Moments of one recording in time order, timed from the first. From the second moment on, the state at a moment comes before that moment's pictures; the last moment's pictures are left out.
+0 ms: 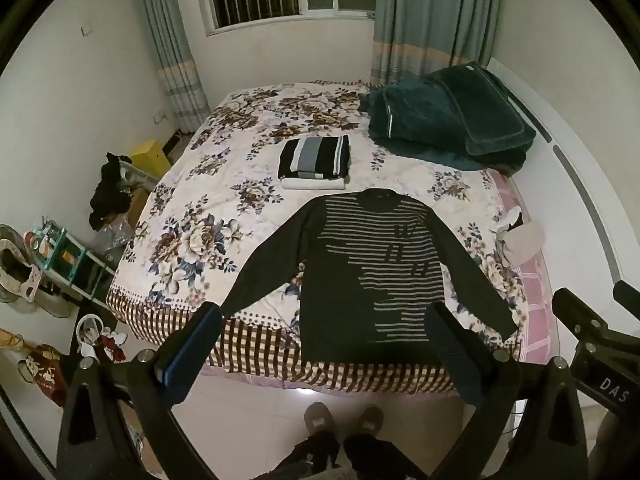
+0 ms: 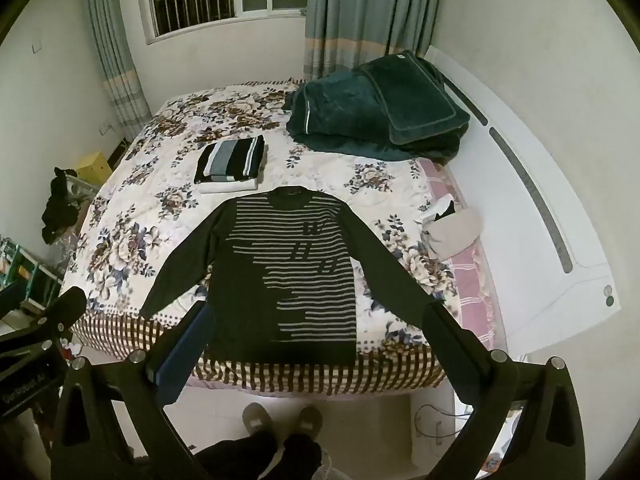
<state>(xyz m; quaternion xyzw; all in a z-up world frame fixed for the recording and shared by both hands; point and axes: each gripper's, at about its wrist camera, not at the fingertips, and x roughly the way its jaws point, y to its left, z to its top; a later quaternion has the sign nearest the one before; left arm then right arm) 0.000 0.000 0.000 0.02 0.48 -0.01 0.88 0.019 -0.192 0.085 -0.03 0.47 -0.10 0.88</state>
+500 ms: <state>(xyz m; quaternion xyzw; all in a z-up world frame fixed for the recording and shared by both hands) 0.002 -0.002 0.001 0.02 0.47 -0.01 0.88 0.019 -0.193 0.087 -0.02 0.47 -0.09 0.88</state>
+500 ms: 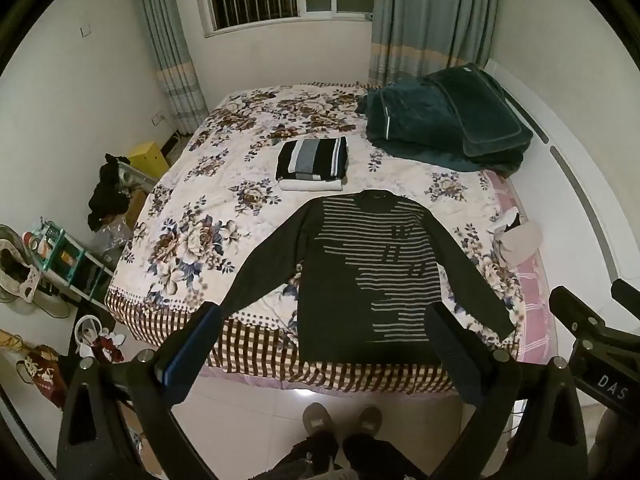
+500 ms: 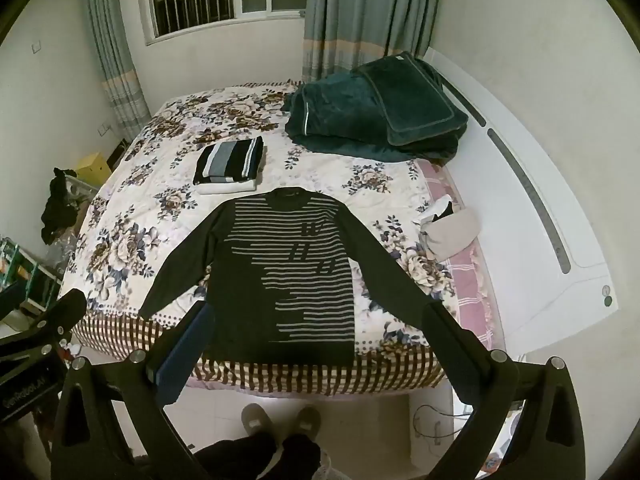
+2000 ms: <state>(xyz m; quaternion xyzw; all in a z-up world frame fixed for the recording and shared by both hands) 0.005 -0.008 0.001 0.02 0.47 -0.01 0.88 0.018 -0.180 0.102 -0.02 0.46 -0.09 0.88</state>
